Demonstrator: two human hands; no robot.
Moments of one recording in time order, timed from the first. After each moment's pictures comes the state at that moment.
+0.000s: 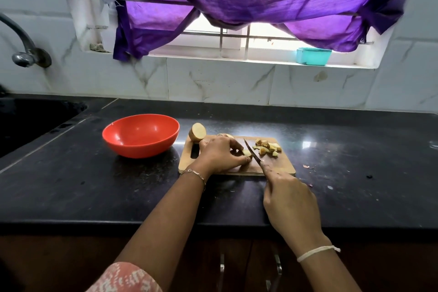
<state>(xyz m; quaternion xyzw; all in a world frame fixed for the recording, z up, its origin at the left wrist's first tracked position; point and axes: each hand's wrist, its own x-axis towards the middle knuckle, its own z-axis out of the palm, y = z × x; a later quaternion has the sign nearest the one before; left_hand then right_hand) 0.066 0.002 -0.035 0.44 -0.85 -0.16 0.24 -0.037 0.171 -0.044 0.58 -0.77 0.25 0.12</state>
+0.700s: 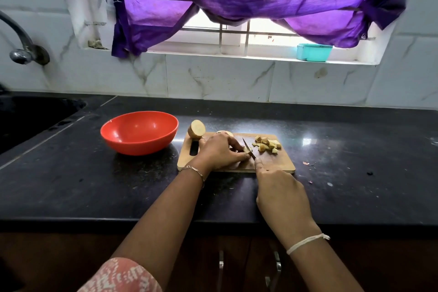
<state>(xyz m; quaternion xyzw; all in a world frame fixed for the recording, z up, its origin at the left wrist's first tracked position) 0.065 0.005 -0.032 0.45 -0.84 -0.18 0.23 -0.026 0.166 -0.032 0.63 -0.75 0.13 0.15</state>
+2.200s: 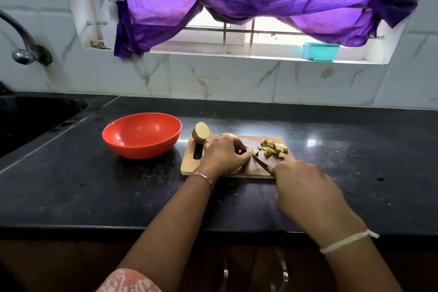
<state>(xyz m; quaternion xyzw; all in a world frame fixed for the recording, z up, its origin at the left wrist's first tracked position) 0.059 0.002 -0.039 0.47 -0.82 -0.17 0.28 -0.028 0.180 0.022 0.63 -0.76 0.08 0.10</state>
